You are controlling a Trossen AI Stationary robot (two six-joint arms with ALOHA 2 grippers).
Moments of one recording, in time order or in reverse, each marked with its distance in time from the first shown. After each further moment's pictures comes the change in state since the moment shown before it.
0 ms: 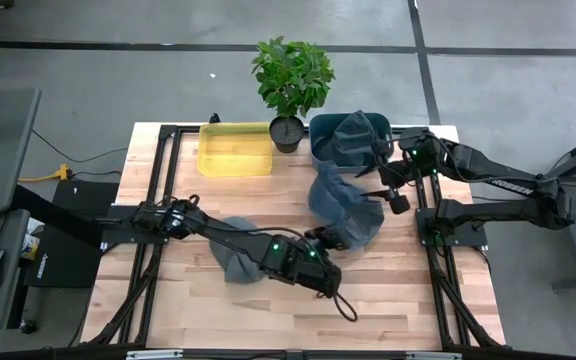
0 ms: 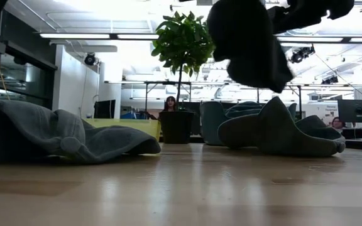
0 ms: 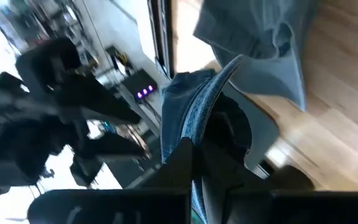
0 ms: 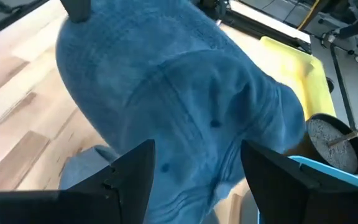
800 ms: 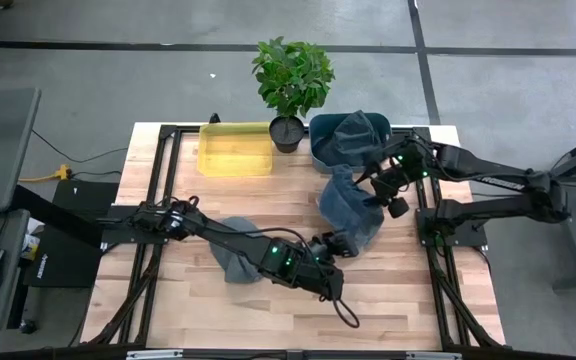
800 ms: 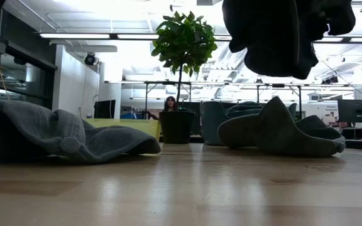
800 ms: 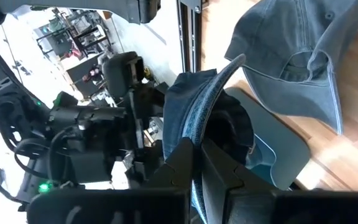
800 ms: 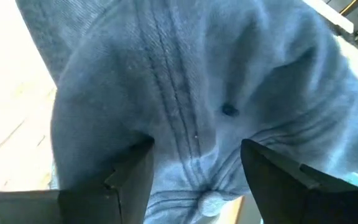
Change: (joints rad) left arm -0.015 -0.001 0.000 0.186 0.015 0.151; right arm 0.034 0.081 -0.001 -0.076 0.047 -0.196
